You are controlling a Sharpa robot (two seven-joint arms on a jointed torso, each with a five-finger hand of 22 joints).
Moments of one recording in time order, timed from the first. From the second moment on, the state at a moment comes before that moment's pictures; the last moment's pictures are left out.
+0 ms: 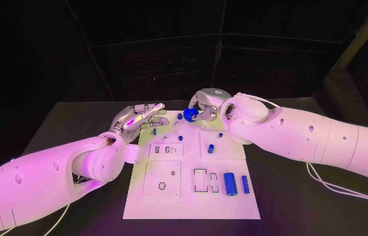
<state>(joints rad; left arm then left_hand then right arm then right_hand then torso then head) 1.20 -0.84 -0.08 1.58 0.09 -0.34 0.44 1.31 0.07 0.03 0.05 0.05 0.88 0.22 0.14 0.07 0.96 0.18 0.16 0.07 1.06 0.12 0.22 0.24 0.17 0.97 0.24 0.20 0.07 1.28 -0.62 0.01 1.41 -1.64 -0.26 -0.28 1.47 0.01 0.14 0.09 0.20 0.94 0.15 0.18 0.07 1.46 0.04 1.37 1.34 1.47 -0.03 1.47 1.31 0.05 1.47 0.08 1.51 1.31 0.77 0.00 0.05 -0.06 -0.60</state>
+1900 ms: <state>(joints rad) 1.21 -0.85 -0.08 1.57 0.09 -0.34 0.44 1.32 0.07 0.03 0.05 0.05 0.88 0.22 0.14 0.07 0.96 0.18 0.16 0.07 1.06 0.12 0.22 0.24 0.17 0.97 0.24 0.20 0.07 1.26 -0.43 -0.03 1.23 -1.67 -0.17 -0.29 1.16 -0.05 0.06 0.26 0.29 0.90 0.16 0.07 0.07 1.43 0.07 1.33 1.31 1.47 -0.01 1.48 1.31 0.05 1.47 0.10 1.51 1.31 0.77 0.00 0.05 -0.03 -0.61</state>
